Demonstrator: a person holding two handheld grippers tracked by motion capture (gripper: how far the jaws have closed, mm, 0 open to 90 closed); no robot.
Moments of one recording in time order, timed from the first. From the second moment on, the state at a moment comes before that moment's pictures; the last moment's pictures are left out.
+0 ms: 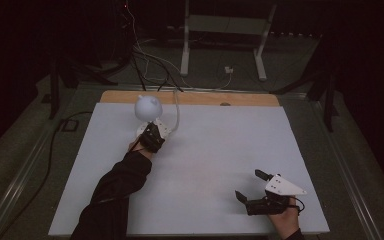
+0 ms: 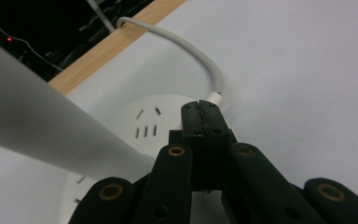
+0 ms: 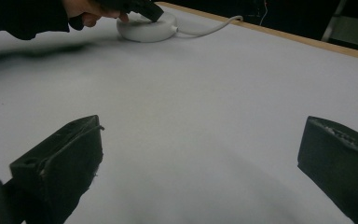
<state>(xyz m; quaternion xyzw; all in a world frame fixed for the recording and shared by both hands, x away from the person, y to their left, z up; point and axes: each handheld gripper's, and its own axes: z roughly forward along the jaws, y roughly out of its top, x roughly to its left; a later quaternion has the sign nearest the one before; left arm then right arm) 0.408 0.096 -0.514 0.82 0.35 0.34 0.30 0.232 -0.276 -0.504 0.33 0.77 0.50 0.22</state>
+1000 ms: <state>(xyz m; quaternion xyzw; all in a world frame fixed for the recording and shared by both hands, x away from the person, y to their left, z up) 0.393 0.100 -0.488 0.81 0.37 0.30 0.34 0.231 -0.277 -0.503 0.33 0.77 0.50 0.23</state>
